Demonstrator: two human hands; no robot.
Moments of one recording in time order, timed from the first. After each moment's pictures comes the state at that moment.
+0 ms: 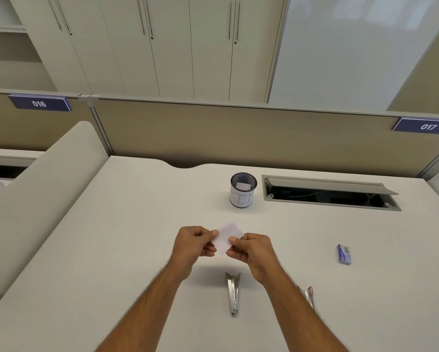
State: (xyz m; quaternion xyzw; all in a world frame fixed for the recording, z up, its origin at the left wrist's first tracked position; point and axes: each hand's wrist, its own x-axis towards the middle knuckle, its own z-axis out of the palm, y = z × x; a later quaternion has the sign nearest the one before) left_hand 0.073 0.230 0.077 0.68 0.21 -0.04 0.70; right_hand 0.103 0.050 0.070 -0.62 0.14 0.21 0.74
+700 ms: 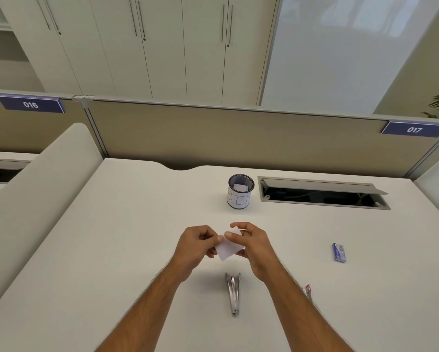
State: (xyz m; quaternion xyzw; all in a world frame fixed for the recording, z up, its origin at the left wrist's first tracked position) left_hand 0.070 0.232 0.083 0.73 0.10 -0.06 0.67; right_hand 0.100 0.054 0.088 -0.66 0.07 0.19 0.73
